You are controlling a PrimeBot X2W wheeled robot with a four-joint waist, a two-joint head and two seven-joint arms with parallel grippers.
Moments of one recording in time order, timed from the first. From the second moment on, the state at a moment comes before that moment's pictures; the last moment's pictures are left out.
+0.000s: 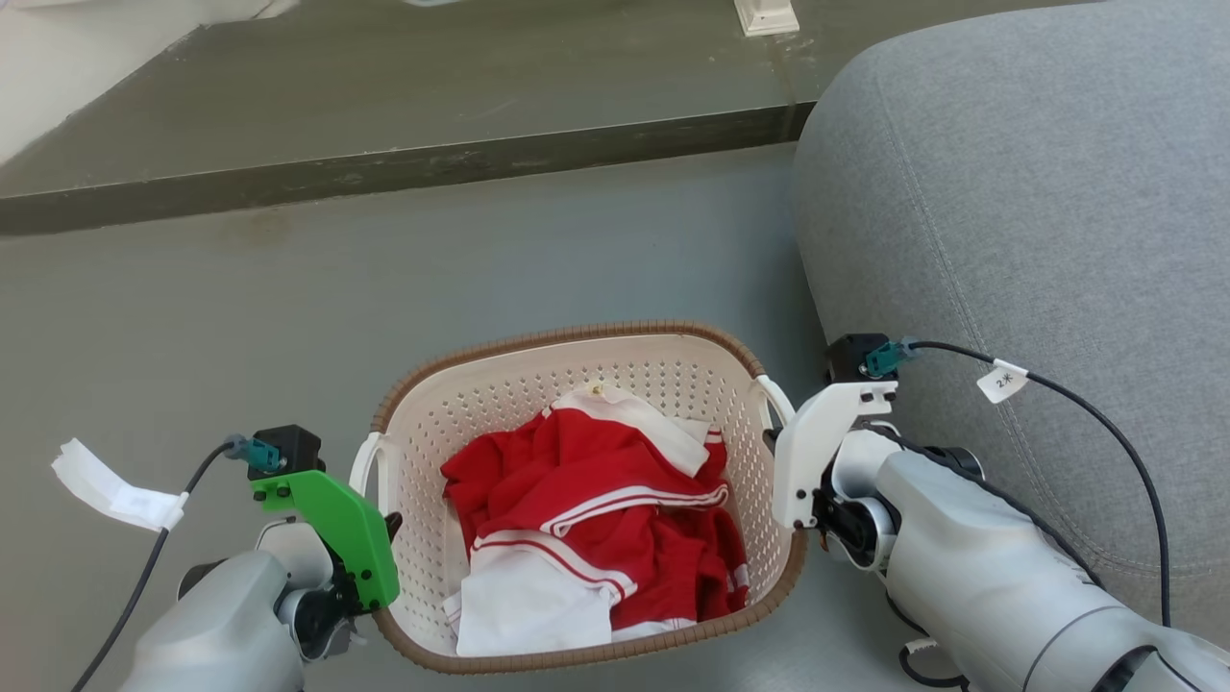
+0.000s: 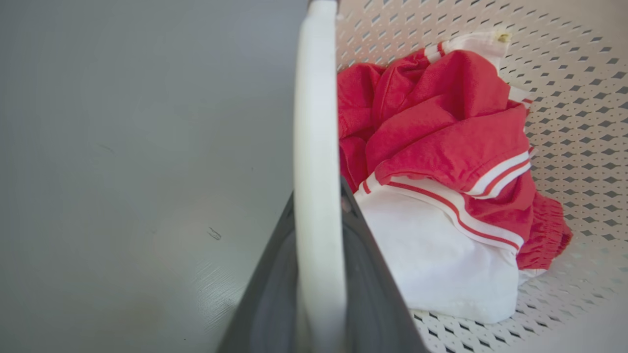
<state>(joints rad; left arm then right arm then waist) -0.63 0.20 -1.05 1.03 -1.30 -0.13 0.14 -0.68 -0.04 1.01 1.07 1.05 -0.04 0.11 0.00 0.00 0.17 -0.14</state>
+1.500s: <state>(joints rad) -0.77 0.35 -1.04 0.83 -1.28 -0.13 -0.16 -0.81 -0.04 1.02 0.95 1.06 -0.12 -0.23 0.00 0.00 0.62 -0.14</state>
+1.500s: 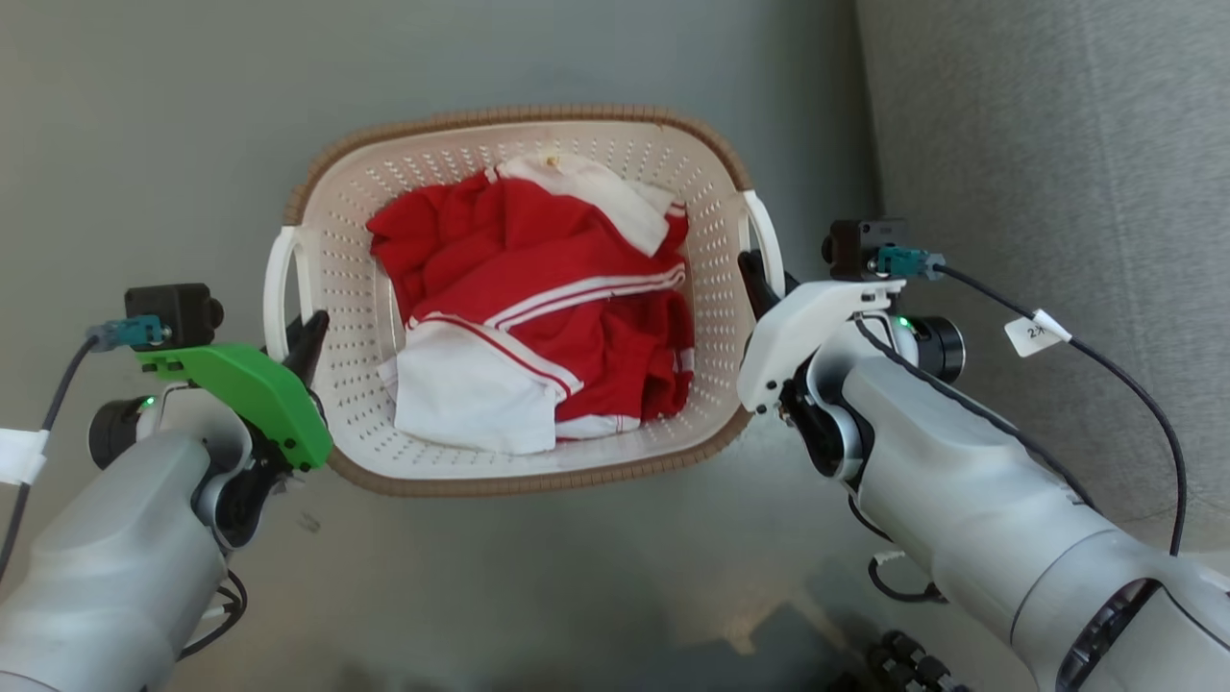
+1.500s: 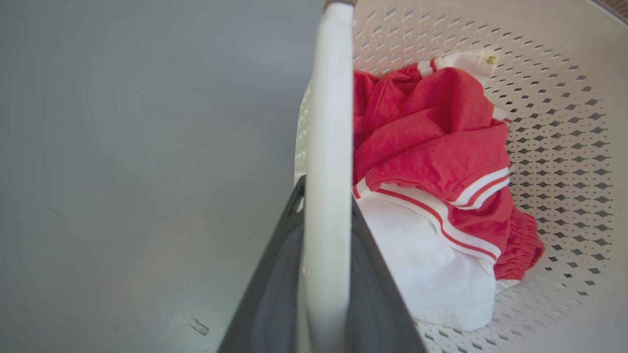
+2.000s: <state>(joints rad) -0.84 0.41 -1.03 0.74 -1.27 -0.13 -0.22 -0.90 -0.05 1.00 0.92 1.04 -0.13 -0.26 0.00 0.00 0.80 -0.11</state>
